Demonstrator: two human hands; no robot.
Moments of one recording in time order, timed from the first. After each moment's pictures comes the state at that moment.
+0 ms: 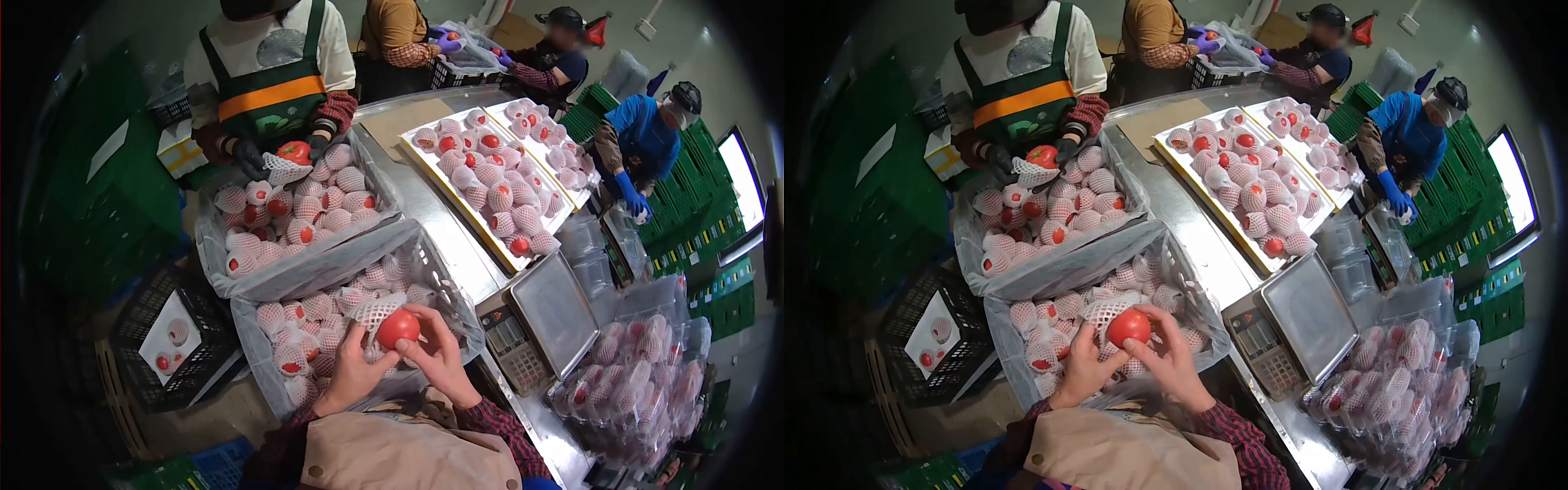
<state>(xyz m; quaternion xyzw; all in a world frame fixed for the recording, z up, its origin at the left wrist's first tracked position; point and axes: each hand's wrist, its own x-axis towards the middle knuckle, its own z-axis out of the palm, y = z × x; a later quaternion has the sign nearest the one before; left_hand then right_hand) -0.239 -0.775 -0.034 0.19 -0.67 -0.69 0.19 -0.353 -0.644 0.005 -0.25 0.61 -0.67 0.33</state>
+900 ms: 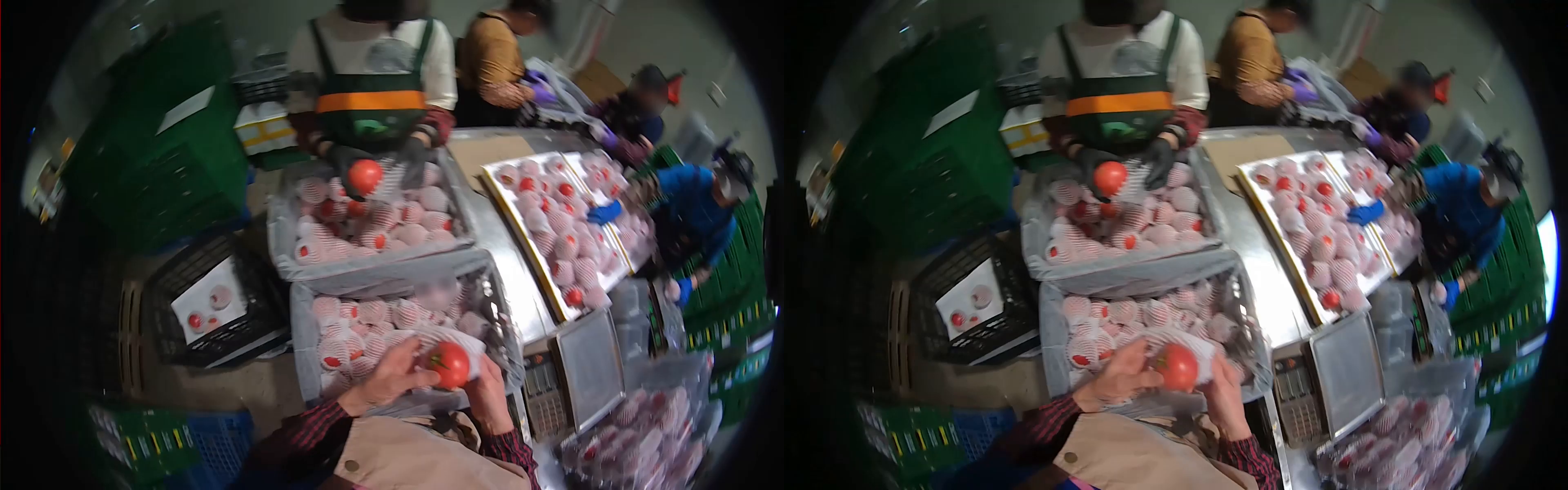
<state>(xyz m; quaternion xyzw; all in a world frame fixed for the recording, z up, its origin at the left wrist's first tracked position) -0.214 -0.795 -0.028 0.09 -0.41 -0.90 0.09 -0.354 -0.633 -0.035 -0.06 0.54 -0.70 0.46</state>
